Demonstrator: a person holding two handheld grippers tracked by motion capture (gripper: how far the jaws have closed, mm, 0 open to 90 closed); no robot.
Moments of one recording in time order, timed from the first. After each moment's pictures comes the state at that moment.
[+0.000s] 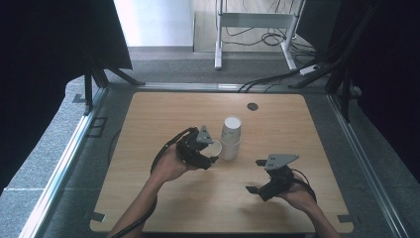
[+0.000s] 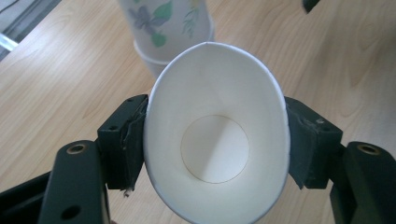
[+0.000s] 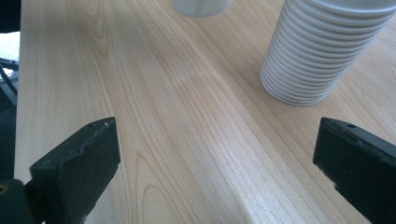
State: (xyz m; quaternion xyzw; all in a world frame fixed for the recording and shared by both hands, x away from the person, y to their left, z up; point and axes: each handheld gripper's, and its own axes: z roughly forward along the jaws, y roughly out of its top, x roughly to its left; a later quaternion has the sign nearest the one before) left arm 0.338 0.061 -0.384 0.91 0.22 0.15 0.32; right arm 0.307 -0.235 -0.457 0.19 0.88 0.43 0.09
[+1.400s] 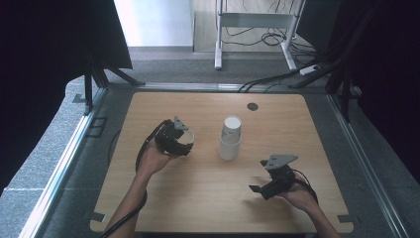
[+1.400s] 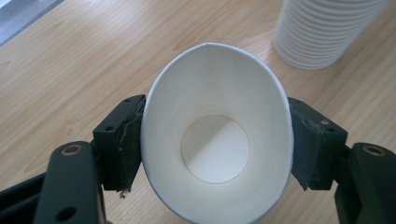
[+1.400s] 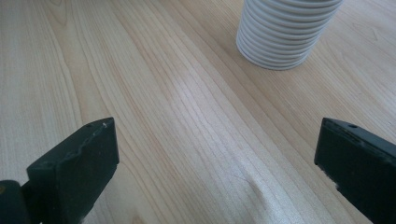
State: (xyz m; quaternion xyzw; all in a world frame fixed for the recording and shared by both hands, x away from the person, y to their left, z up) left arm 0.379 0.123 -0.416 0.87 0.36 0.20 0.27; right arm 0.315 -0.246 -0.476 0.22 0.89 0.39 0.10
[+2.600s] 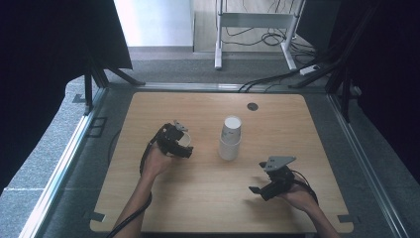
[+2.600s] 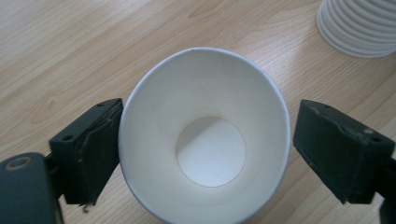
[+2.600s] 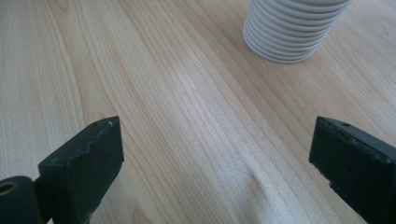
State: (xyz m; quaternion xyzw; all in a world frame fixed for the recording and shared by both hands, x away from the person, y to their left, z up) left arm 0.396 0.123 -0.453 0.86 0.41 0.18 0.26; right arm 0.314 -0.244 -0.479 0.21 0.90 0.38 0.10
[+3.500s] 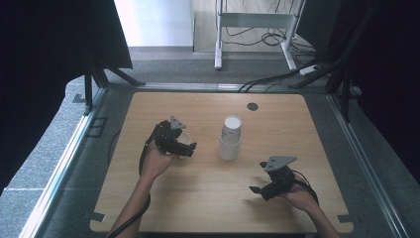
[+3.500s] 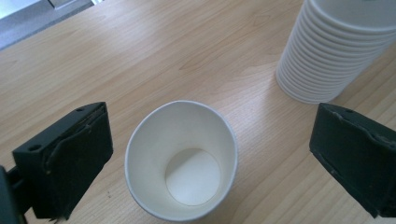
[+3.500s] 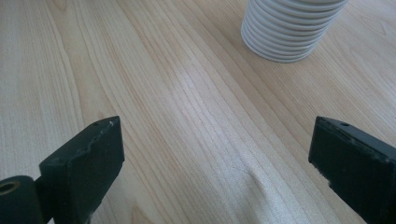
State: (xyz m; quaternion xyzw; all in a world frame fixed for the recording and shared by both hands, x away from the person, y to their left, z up) left arm 0.375 0.123 -0.421 0.83 0.40 0.21 0.33; right arm 0.314 -0.246 -0.479 0.21 0.90 0.38 0.10
